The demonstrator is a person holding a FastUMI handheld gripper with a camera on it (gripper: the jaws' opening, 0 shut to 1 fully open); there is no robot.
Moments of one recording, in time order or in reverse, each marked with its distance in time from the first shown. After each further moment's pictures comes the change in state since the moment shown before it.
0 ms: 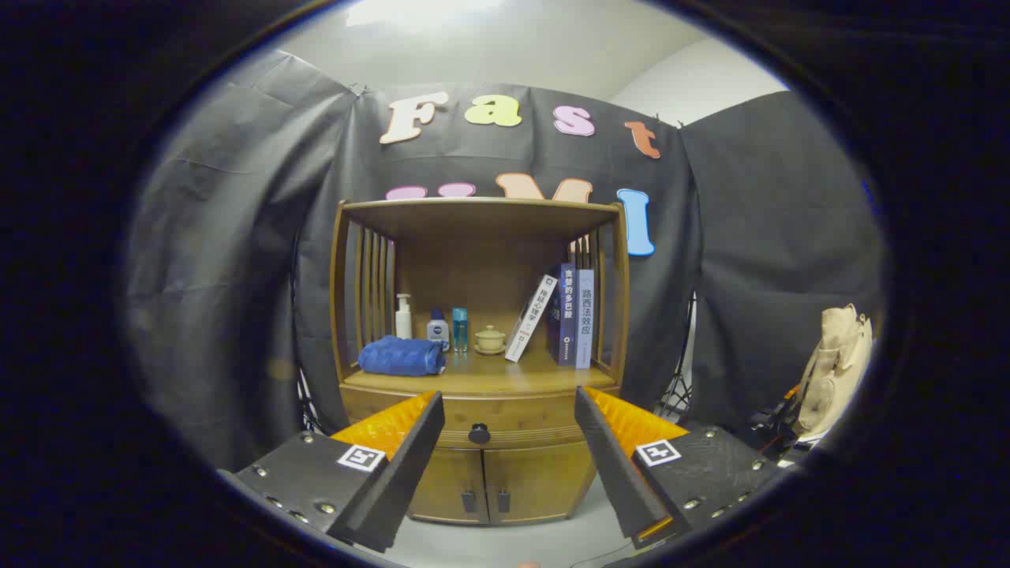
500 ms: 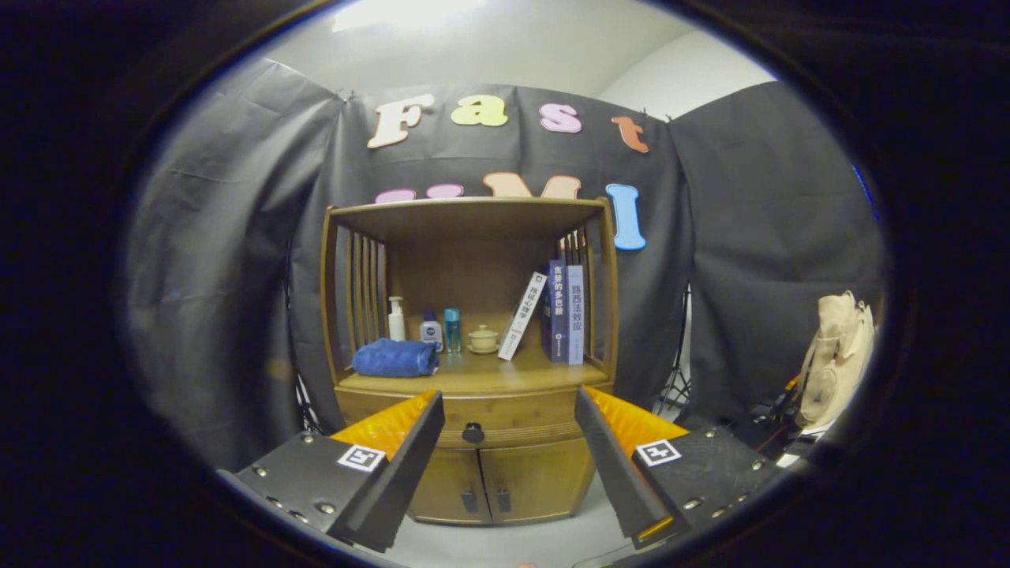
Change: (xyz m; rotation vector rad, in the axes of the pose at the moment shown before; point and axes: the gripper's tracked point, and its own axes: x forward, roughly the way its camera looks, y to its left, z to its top) arm -0.001 -0.015 -0.006 0.034 0.011 -0.007
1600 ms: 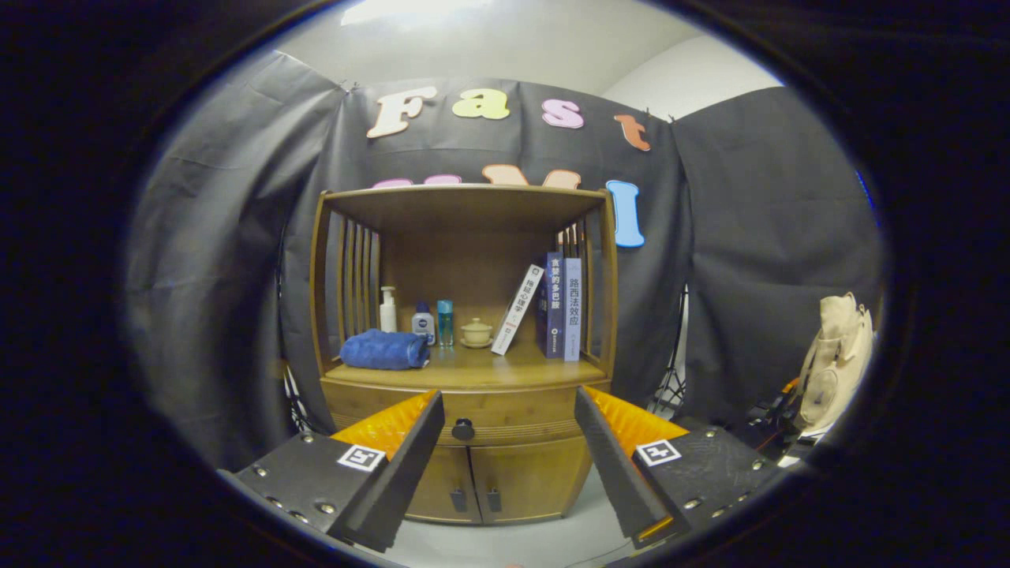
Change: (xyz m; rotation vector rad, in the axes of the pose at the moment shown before) arm 0.025 -0.003 -0.012 -0.034 -0.001 -0.027
